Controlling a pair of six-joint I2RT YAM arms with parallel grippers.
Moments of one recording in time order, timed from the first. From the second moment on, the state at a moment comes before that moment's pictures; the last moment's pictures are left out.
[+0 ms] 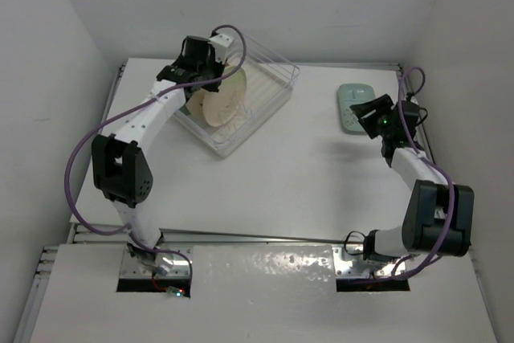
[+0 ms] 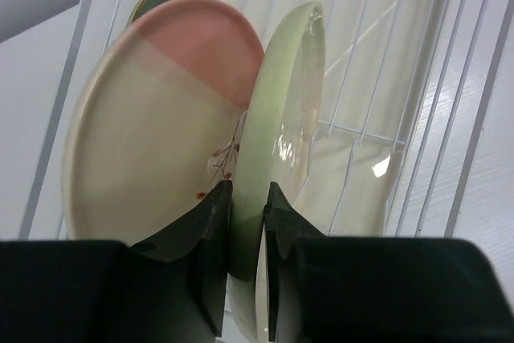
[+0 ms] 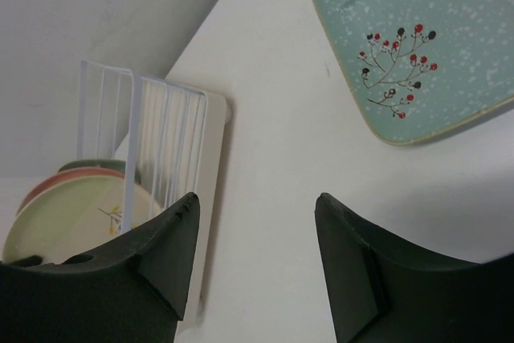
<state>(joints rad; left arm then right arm) -0.30 1.80 1.70 -0.52 0.01 0.17 -0.19 1.41 0.70 0.27 -0.27 0.88</state>
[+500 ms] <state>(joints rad) -0.31 1.83 1.79 -0.60 0.07 0.28 -0.19 1.34 0.70 0.25 -0.27 0.83</state>
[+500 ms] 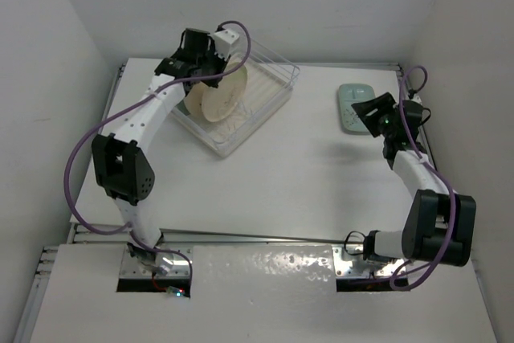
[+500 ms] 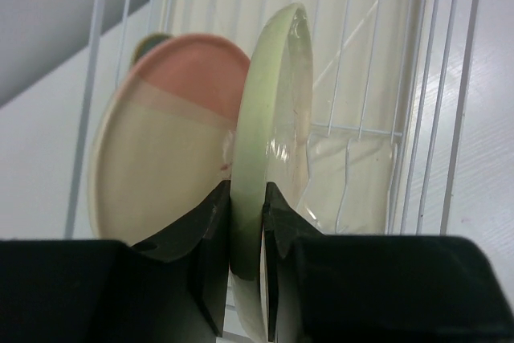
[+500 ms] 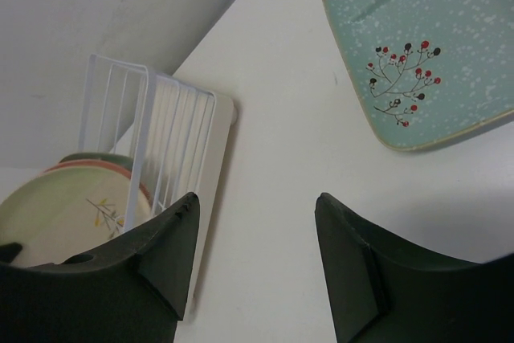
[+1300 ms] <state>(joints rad) -0.32 1.83 1.98 -0.62 0.10 0.31 -0.19 1.28 0.70 0.22 -0.24 0.78</state>
